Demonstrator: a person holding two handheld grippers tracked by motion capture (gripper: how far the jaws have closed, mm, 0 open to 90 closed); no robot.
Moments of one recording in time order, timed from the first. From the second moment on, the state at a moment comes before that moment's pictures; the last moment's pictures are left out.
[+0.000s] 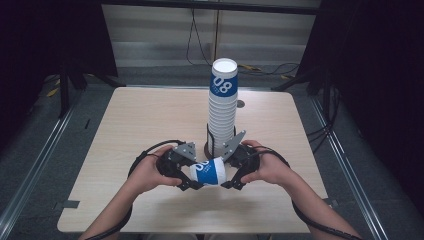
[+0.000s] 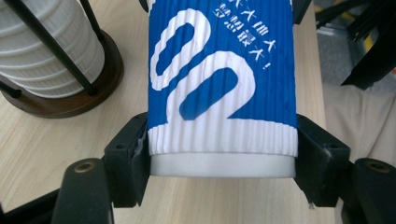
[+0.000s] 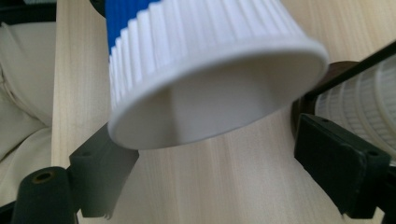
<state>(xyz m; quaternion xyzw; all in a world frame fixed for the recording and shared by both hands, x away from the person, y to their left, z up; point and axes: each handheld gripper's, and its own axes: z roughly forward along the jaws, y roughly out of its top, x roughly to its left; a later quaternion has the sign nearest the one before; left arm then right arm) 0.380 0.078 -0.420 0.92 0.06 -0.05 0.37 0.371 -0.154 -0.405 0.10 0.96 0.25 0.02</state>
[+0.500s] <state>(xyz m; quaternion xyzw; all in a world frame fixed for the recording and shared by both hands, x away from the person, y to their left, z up) 0.383 0.084 -0.416 0.91 0.08 -0.06 0.40 0.368 -0.179 -0.411 0.15 0.91 0.38 0.02</state>
